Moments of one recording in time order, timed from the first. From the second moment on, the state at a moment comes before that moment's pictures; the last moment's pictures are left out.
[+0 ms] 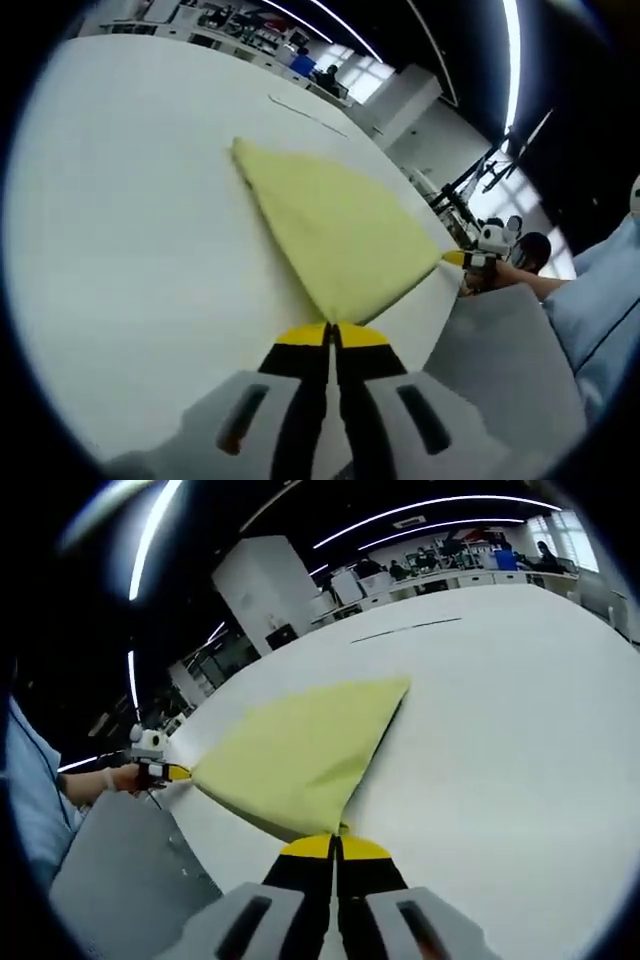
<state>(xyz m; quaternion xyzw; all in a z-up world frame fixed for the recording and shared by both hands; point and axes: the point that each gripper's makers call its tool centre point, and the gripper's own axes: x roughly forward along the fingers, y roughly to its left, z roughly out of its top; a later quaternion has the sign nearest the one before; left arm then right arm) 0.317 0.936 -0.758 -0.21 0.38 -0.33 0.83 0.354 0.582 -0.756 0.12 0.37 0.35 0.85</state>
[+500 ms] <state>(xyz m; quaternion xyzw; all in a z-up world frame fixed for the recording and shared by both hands) 0.317 0.941 -0.762 -0.22 0.39 -0.33 0.83 0.353 0.583 -0.758 0.12 0.37 0.36 0.85</state>
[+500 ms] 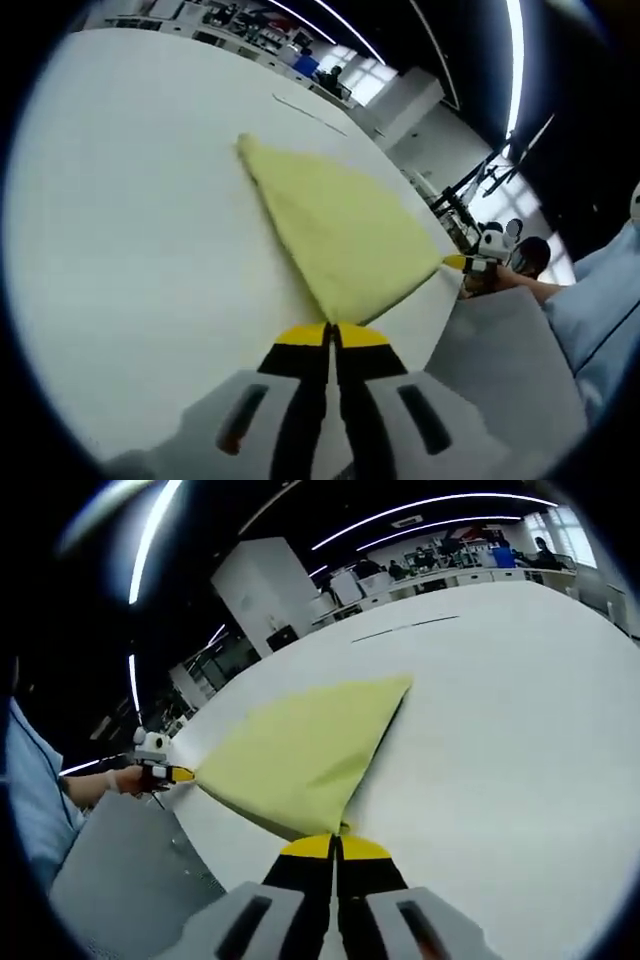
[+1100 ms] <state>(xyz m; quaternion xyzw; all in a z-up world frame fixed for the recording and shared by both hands) 0.329 0.951 -0.738 -0.15 0.32 -0.30 0.89 0.351 0.575 -0.732 0.05 0.31 0.37 0.87</state>
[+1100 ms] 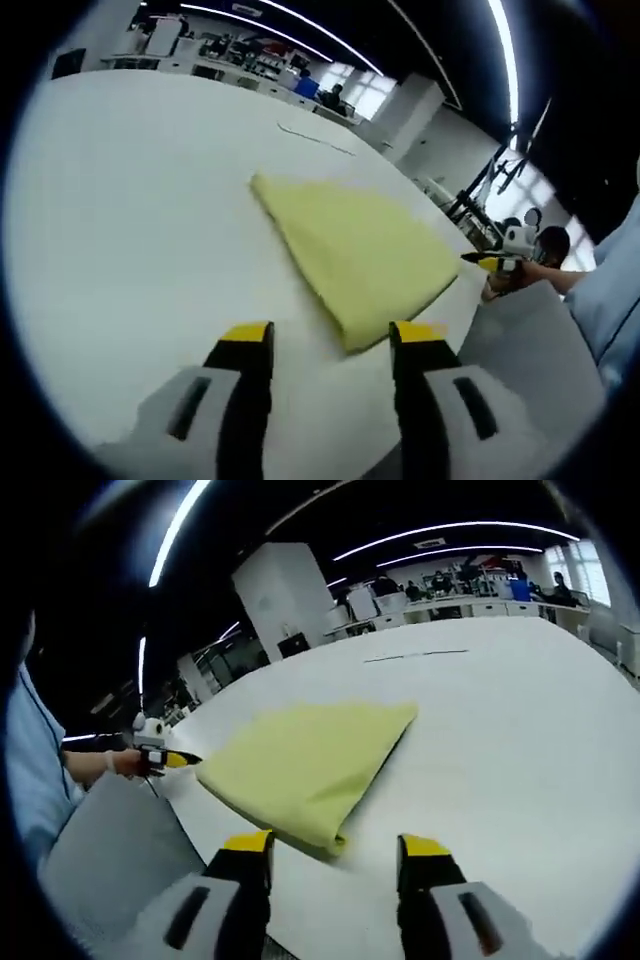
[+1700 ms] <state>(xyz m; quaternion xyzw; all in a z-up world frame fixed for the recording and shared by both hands) 0.334 0.951 -0.735 -0.09 0.31 -0.29 0.90 0.352 0.582 -0.732 0.01 0.31 0.37 0.88</state>
